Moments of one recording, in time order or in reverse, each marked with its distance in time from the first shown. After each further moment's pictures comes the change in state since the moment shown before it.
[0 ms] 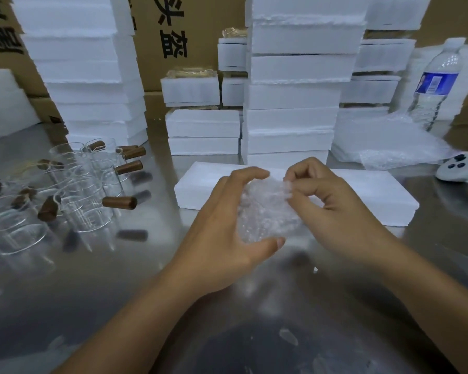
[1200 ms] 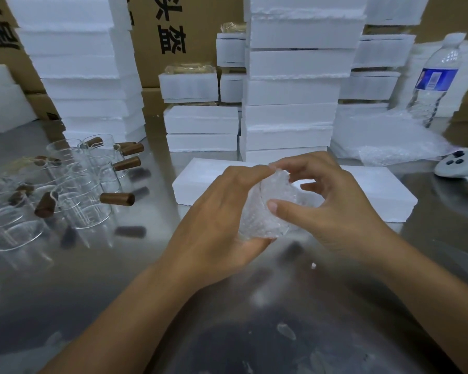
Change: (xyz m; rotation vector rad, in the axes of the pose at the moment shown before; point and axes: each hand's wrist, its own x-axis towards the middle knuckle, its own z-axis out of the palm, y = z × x) left_hand 0.004 -0.005 -0.001 0.257 0.072 0.317; right_hand -0.003 0.000 -0.002 -0.038 0.110 -0.032
